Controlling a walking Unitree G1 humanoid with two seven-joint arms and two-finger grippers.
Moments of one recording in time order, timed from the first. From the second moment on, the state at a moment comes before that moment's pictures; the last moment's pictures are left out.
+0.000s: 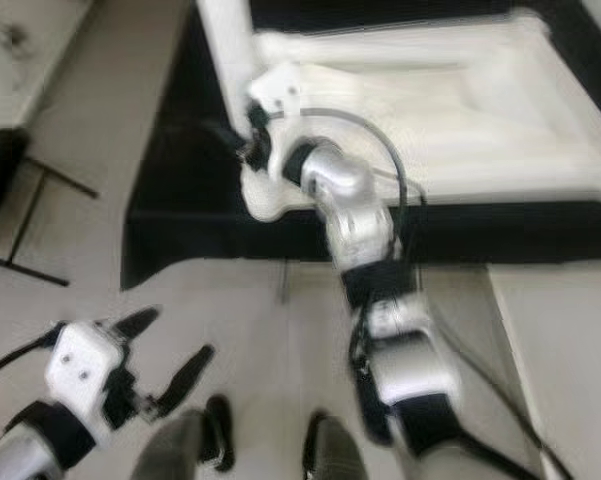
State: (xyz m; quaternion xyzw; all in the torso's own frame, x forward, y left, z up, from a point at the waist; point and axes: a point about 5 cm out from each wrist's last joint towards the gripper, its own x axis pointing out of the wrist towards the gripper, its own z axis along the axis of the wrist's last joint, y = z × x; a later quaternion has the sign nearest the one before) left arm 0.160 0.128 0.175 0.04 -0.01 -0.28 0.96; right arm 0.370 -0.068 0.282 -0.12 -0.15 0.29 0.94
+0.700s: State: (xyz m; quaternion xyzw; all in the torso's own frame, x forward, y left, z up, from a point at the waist) left arm 0.164 0.128 0.178 0.06 -0.02 -0.28 0.96; right arm 0.362 -0.042 0.275 -0.13 -0.11 0.24 0.96
